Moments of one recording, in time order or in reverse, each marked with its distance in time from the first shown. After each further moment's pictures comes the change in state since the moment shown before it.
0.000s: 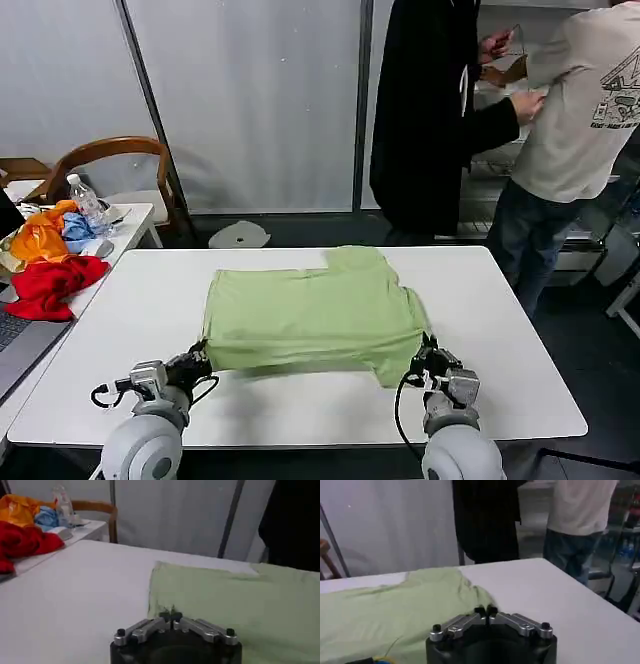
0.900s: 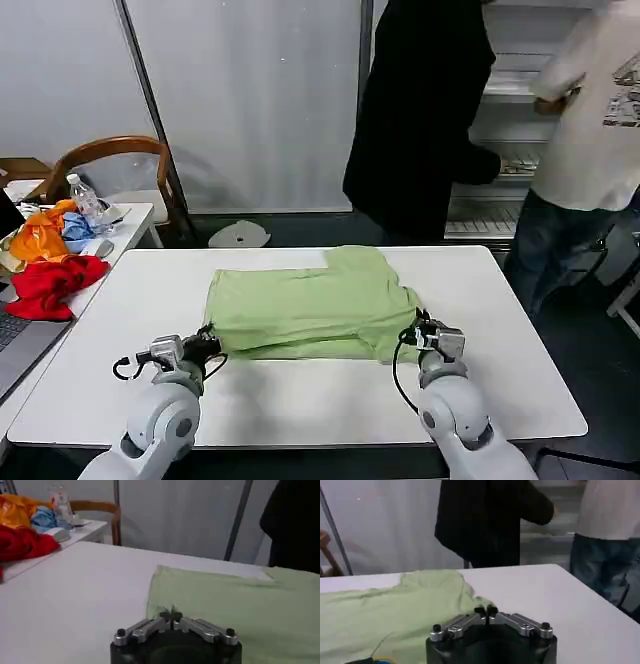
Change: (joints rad) left arm -0.183 -0.048 0.072 0.166 0.004 0.016 -0.024; right arm 0.247 -0.028 -0.057 -0.245 0.076 -0.003 -0.036
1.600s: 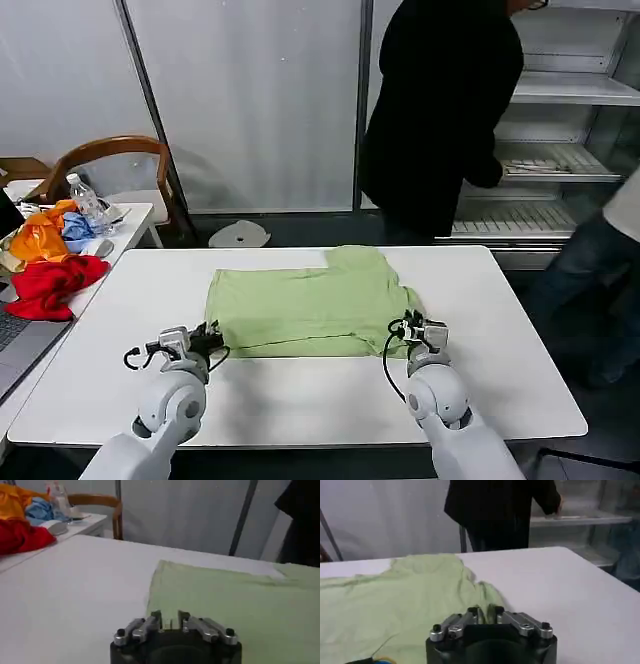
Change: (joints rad) left arm -0.052 -0.002 0.012 0.101 0.011 -0.019 0.033; right arm 0.013 0.054 -0.001 -0.109 -0.030 0.007 -0.003
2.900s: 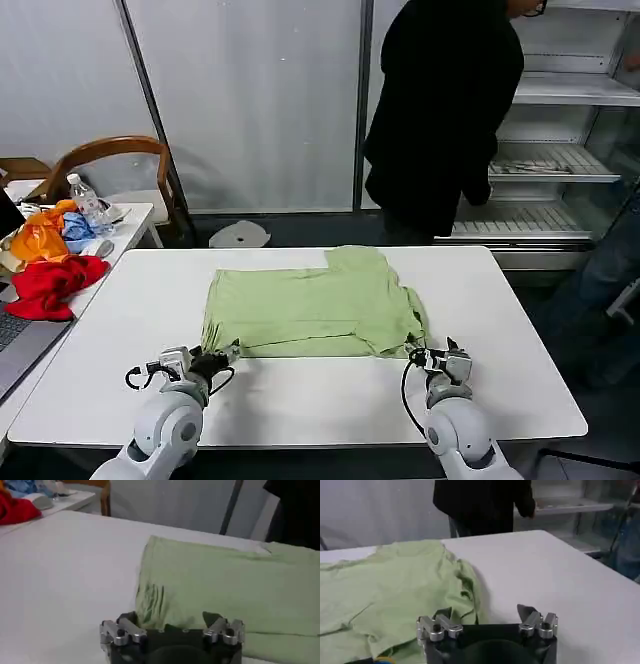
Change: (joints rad) left arm 0.101 -0.002 -0.019 -0.028 -0.035 0.008 0.067; right arm -0.181 0.002 0.095 0.096 -0.016 0.038 -0.047
